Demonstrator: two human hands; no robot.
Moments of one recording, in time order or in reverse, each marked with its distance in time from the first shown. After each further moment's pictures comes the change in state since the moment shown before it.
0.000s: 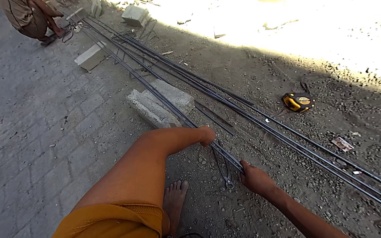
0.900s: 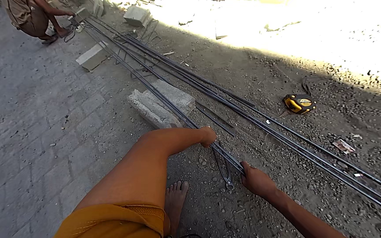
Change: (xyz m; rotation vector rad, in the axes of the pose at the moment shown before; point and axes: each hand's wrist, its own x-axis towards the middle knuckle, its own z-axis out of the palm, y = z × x) left_hand 0.002 -0.001 0.000 -0.004 -0.005 0.008; right_hand 0.000 0.000 0.000 -0.014 0.007 0.003
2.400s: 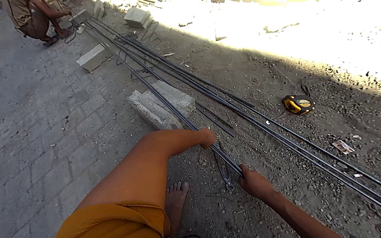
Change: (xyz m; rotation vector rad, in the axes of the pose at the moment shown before) left_hand 0.000 0.002 0.004 -0.009 -0.011 0.013; right_hand -0.002 -0.004 0.006 0.052 -0.055 0.012
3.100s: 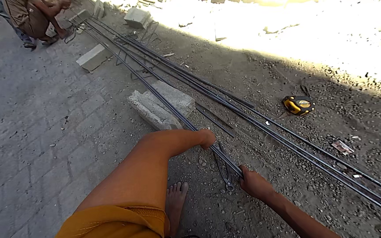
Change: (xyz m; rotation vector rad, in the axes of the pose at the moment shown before) left_hand 0.003 0.000 0.000 0.023 -0.011 -0.005; right_hand 0.003 0.001 0.001 0.004 -0.015 0.000
